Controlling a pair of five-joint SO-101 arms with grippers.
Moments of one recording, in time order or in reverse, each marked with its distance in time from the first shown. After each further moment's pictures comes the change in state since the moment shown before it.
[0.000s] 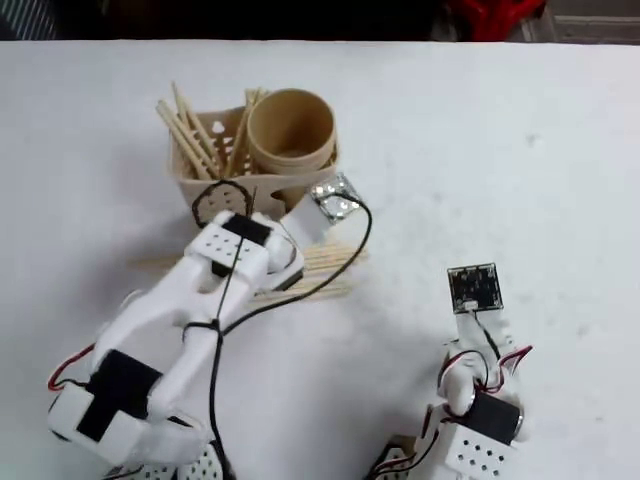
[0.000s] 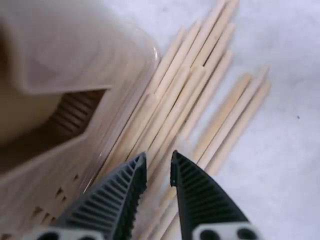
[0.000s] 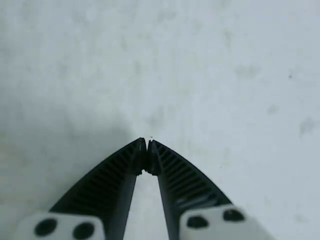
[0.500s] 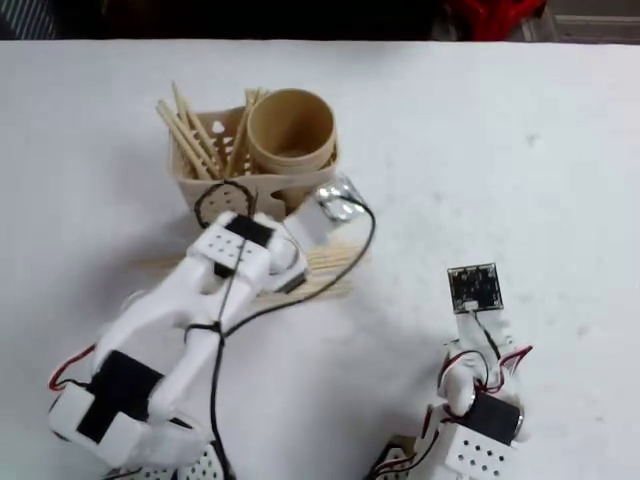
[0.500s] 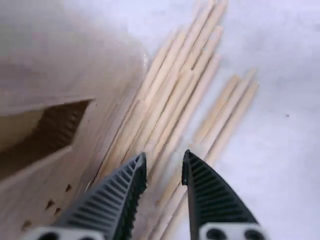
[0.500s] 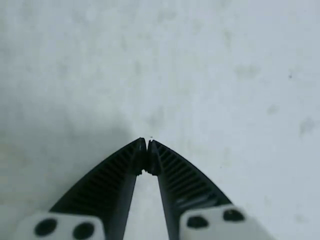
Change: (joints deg) left arm 1.3 0.0 0.0 -0.1 -1.7; right arm 0.0 0.0 0.0 0.0 0.0
